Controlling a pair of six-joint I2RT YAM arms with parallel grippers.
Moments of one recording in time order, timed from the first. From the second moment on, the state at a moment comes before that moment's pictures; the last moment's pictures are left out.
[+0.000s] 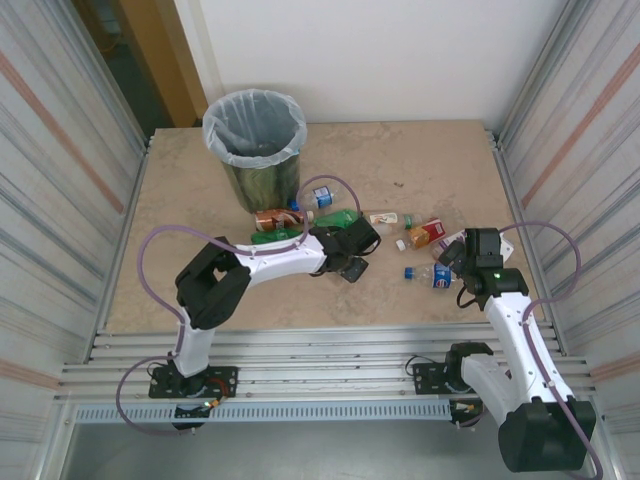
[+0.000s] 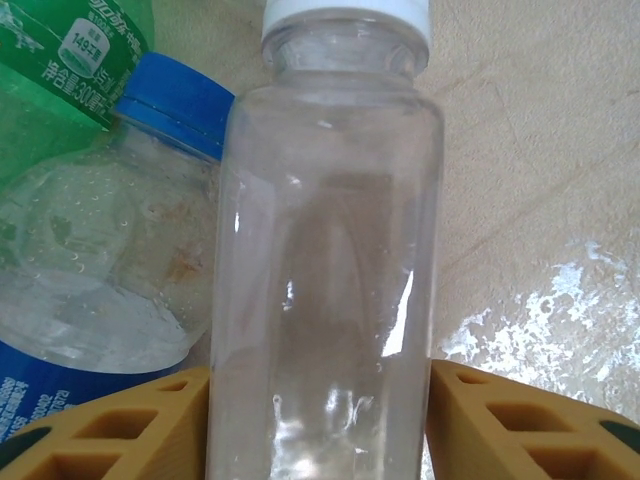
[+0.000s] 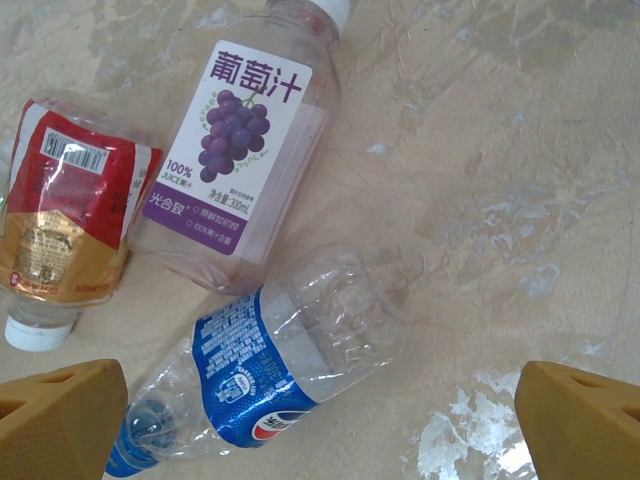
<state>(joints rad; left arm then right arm) -0.99 1.99 1.44 -0.58 -0.23 -0.21 0.03 0.84 0.64 -0.77 0.27 0.71</state>
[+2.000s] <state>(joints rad) -0.78 1.59 1.43 -0.48 -0.22 -0.09 0.03 0.84 0.64 -0.77 0.27 0.73</state>
